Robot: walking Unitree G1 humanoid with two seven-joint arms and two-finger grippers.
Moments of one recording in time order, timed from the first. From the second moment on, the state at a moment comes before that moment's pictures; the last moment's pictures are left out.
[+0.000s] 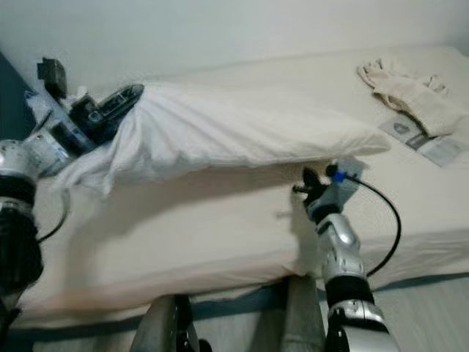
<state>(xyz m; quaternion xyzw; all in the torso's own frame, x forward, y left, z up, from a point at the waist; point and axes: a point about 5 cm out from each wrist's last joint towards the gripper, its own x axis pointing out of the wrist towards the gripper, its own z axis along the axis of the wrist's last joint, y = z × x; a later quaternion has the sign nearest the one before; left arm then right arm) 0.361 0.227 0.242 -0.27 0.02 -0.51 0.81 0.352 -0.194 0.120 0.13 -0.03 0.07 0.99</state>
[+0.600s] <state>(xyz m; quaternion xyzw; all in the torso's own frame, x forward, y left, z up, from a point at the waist) 0.299 0.180 0.194 -0.12 0.17 -0.65 0.73 0.350 -0.195 0.114 0.12 -0.01 0.09 0.99</state>
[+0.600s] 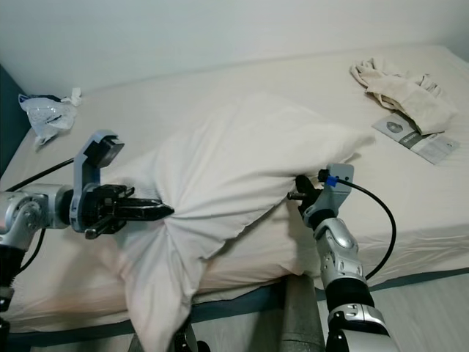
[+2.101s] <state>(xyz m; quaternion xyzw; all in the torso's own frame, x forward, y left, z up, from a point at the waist) 0.269 0.335 0.105 -0.24 0.33 -0.05 0.91 0.345 -0.197 0.103 0.12 0.01 0.08 0.99</state>
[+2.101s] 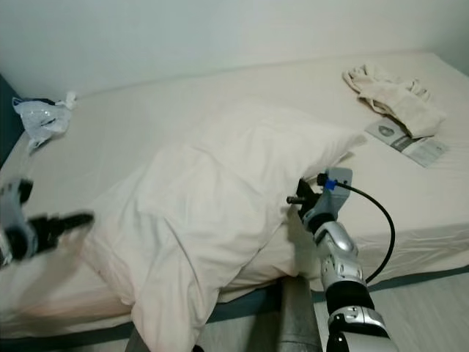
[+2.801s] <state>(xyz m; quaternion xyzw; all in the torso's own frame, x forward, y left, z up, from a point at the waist) 0.231 0.279 0.050 -0.44 0.33 -0.10 0.83 0.344 -0.192 0.100 0.13 0.01 0.08 0.99</state>
